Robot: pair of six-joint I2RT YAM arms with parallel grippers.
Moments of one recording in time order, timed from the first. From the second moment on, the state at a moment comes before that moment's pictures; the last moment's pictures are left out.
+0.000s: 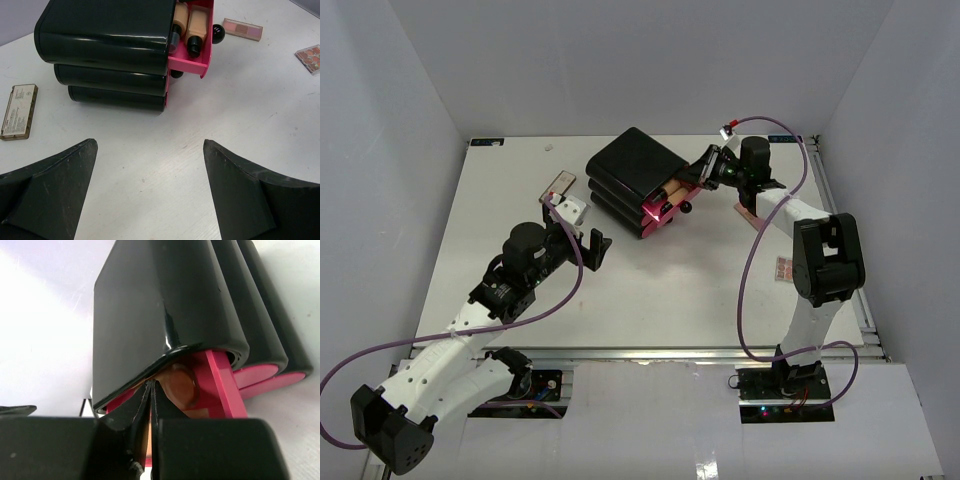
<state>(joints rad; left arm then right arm) -0.58 0.83 0.73 -0.10 0.04 0.03 0.23 1.87 1.27 0.30 -0.75 0.77</state>
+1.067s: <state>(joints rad) -0.58 0.83 0.73 -0.10 0.06 0.03 0.20 1.65 1.00 0.02 -0.57 0.29</state>
